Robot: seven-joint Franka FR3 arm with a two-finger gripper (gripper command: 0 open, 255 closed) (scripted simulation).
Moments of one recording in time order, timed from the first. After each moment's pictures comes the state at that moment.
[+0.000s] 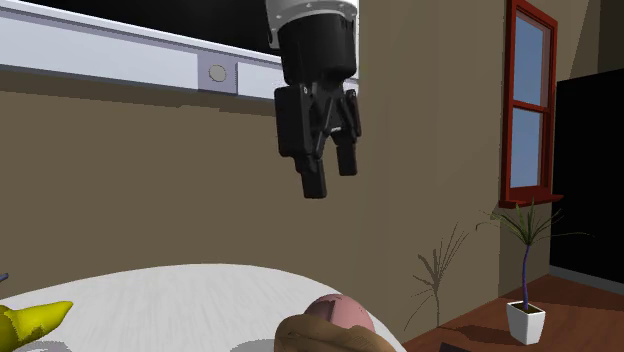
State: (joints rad) arm 0.02 -0.62 -0.07 -2.71 -0.27 2.05 0.00
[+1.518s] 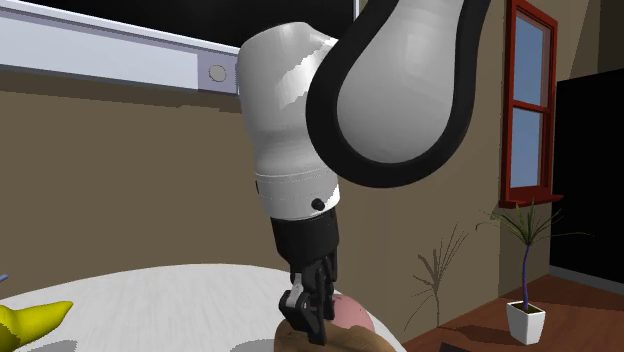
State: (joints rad) arm -0.11 -0.07 -0.07 -2.79 -0.68 2.69 0.21
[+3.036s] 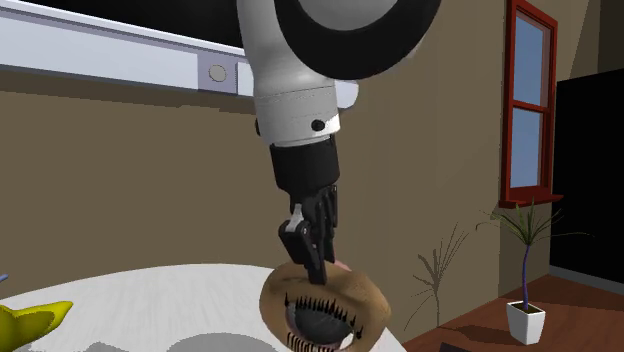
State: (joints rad) arm -0.05 -0.31 -0.08 -2.78 -0.48 2.46 0.02
